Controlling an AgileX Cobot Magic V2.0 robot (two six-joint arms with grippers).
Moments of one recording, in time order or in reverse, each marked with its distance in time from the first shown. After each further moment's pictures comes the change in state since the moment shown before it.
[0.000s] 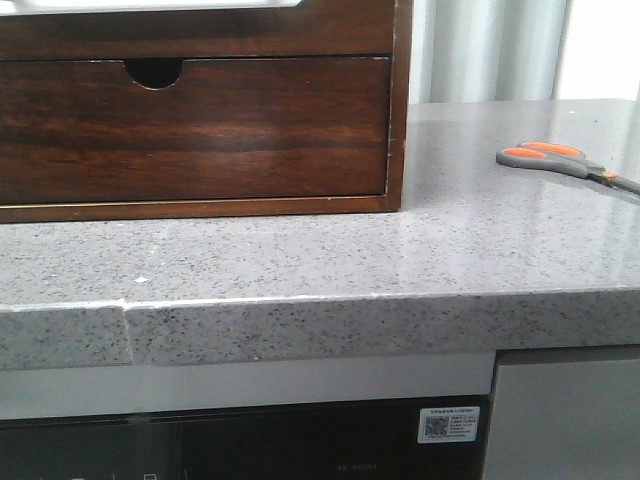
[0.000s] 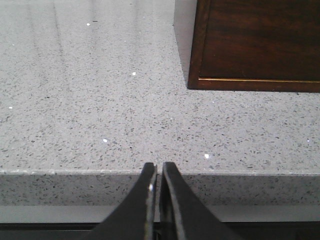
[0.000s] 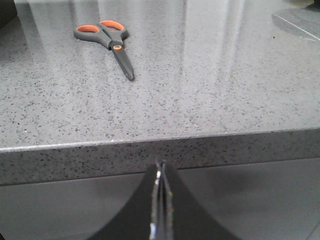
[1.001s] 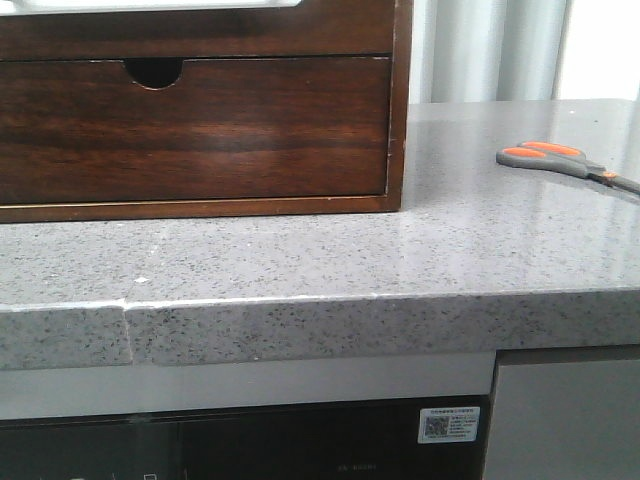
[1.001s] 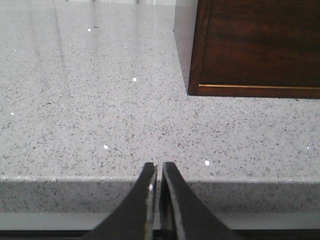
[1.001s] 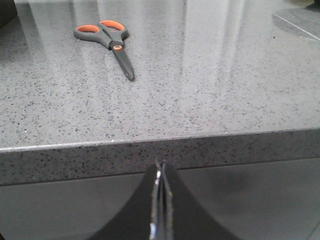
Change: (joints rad) left arm 0.000 0.000 0.000 0.000 -0.026 0.000; right arm 0.000 0.000 0.000 0.000 0.000 0.000
